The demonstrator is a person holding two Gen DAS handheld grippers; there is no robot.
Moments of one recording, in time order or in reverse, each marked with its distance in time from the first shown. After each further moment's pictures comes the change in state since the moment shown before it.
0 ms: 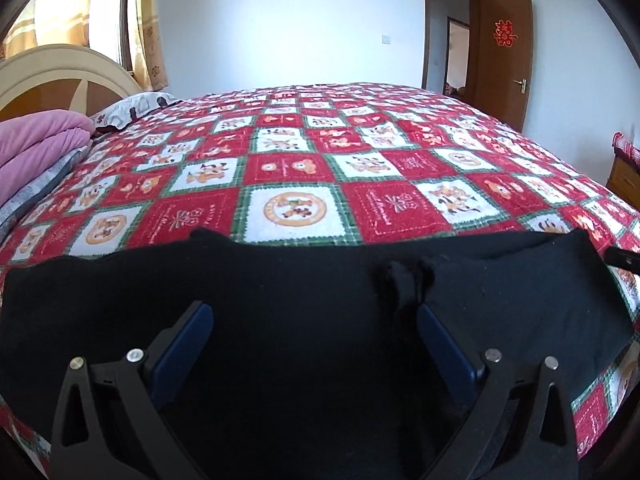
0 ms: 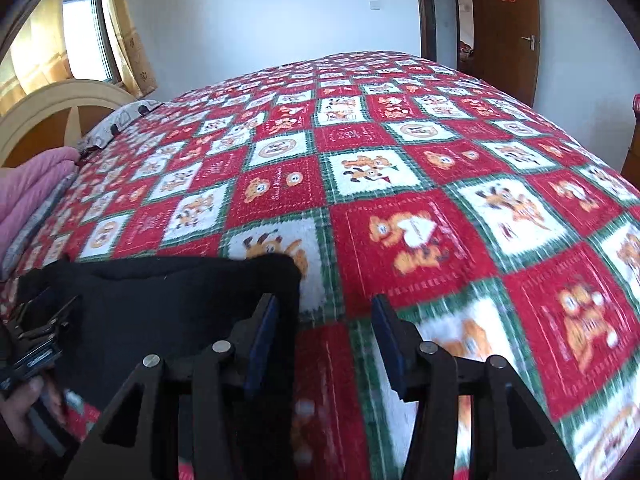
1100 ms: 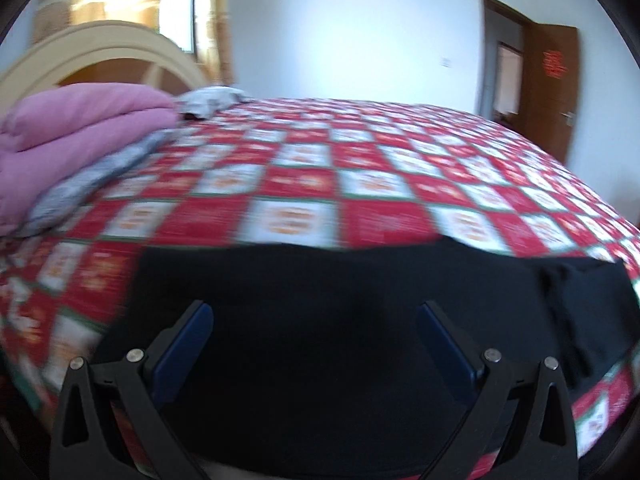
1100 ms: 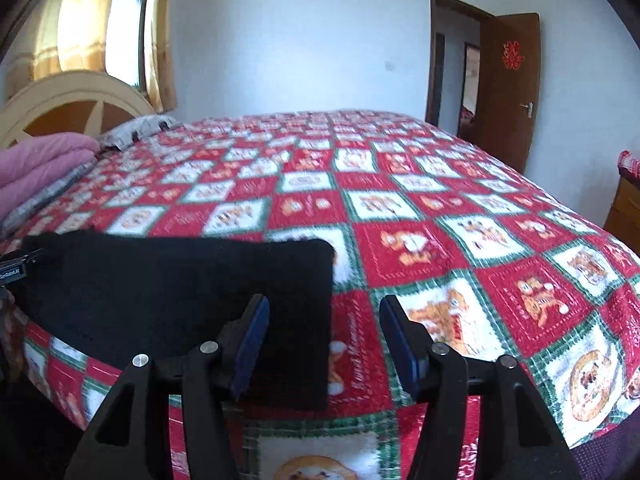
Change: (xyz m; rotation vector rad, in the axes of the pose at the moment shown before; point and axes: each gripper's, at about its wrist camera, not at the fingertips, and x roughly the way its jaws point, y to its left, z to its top) left arm -0.050 0.167 -0.009 -0.133 -0.045 0.173; right arm -0.056 0.041 -0.049 -0.139 -0.230 -0.060
